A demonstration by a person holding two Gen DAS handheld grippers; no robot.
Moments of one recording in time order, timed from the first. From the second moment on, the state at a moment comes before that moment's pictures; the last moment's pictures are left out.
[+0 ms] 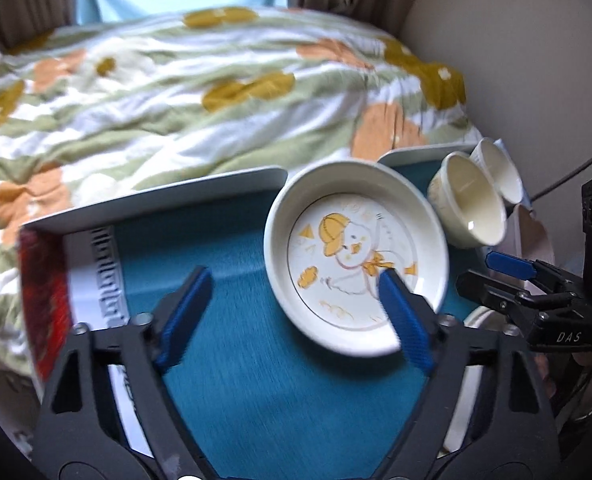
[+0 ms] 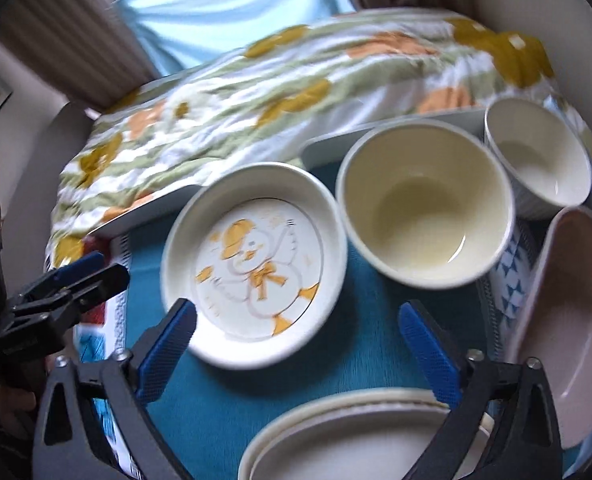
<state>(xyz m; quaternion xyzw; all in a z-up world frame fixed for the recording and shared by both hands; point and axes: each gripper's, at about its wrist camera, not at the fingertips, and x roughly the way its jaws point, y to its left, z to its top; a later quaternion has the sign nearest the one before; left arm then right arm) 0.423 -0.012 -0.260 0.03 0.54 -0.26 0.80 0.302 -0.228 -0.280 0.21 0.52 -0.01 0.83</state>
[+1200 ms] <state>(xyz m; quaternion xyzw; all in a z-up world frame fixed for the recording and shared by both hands) 0.452 -0.027 -0.307 0.08 0.56 -0.27 0.78 0.324 -0.224 -0.313 0.23 0.52 -0.03 0.82</state>
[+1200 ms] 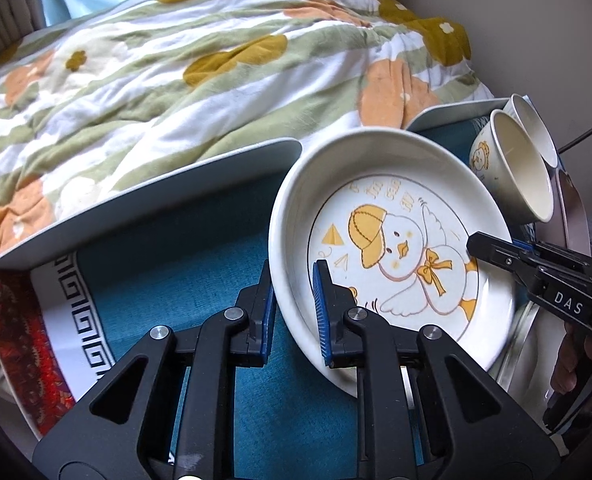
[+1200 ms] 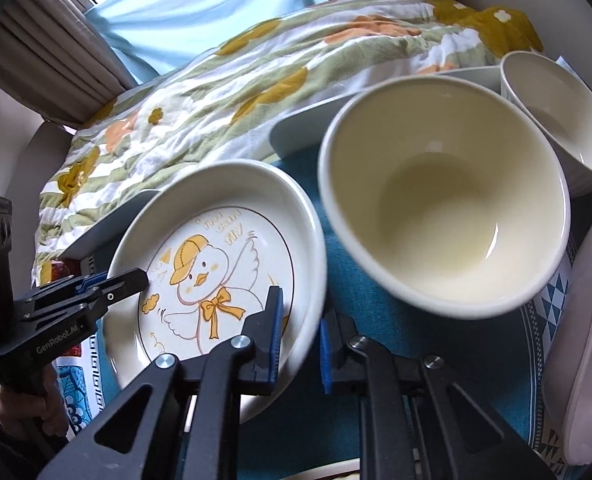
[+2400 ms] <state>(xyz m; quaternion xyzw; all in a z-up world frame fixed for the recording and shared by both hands) 0.185 -0.080 -0.223 0.01 0.51 -0.19 0.84 0.138 -0.281 -0.239 0.11 0.47 0.09 0.87</state>
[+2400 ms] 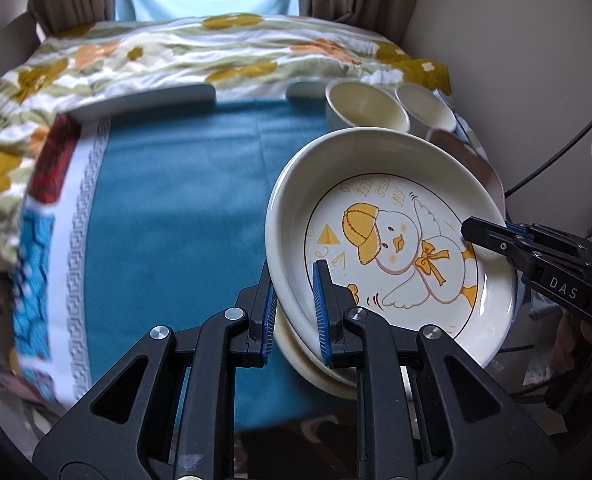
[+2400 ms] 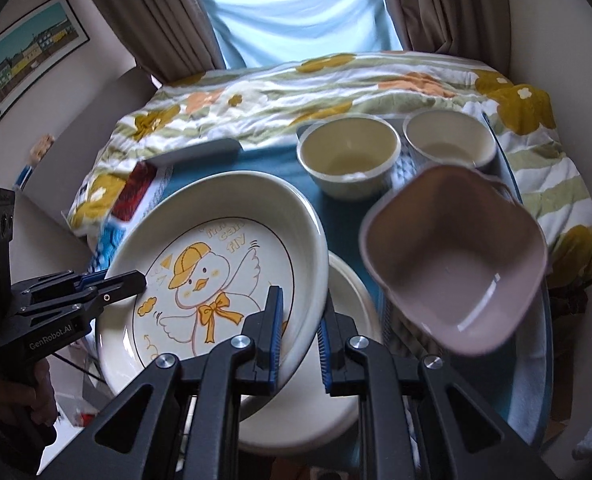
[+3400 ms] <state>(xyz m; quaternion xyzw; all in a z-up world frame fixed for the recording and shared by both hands) 0.179 -0.120 -0.292 0.07 0.55 -0.18 0.82 0.123 -0.299 -0.294 0.09 0.50 0.08 0.86</state>
